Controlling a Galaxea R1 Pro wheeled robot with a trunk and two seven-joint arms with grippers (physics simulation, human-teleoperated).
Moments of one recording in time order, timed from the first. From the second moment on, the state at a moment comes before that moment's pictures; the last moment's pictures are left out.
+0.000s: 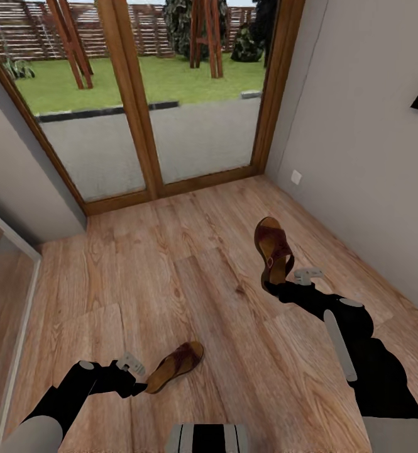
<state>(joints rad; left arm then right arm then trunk) -0.57 0.11 0.18 -0.58 -0.62 0.21 -0.75 -0.52 -0.11 -0.02 -1.51 -0.14 0.75 0.27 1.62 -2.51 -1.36</state>
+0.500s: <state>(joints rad) -0.57 0.10 0.17 -0.62 -0.64 0.21 -0.72 -0.52 -0.11 -0.02 -1.51 -0.14 0.75 0.27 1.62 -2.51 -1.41</state>
